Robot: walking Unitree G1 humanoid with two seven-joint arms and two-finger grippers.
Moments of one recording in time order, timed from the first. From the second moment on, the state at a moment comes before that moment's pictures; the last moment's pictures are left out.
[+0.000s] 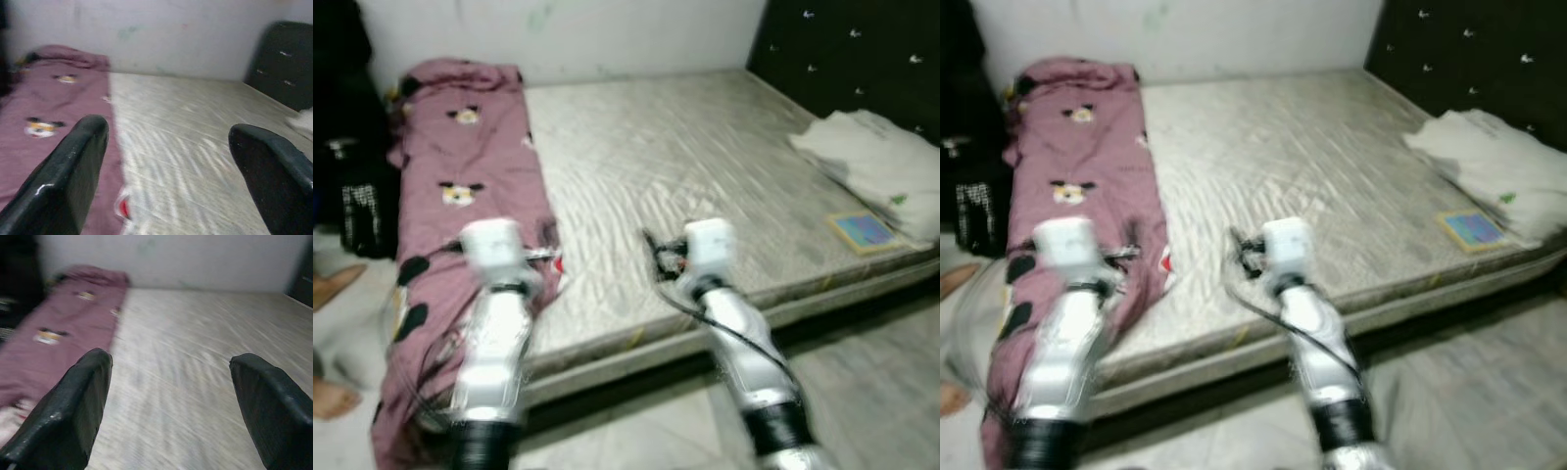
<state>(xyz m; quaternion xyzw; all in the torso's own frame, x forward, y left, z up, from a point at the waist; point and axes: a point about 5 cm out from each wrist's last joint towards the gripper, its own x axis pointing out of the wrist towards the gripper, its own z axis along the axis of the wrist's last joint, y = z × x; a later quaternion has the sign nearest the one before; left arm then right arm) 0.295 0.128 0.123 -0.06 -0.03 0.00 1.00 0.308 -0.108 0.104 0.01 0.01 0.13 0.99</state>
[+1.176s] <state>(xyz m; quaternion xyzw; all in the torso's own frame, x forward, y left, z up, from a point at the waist) 0.293 0.143 0.122 -0.07 -0.03 0.02 1.00 0.307 -0.092 0.104 0.01 0.02 0.15 0.99</state>
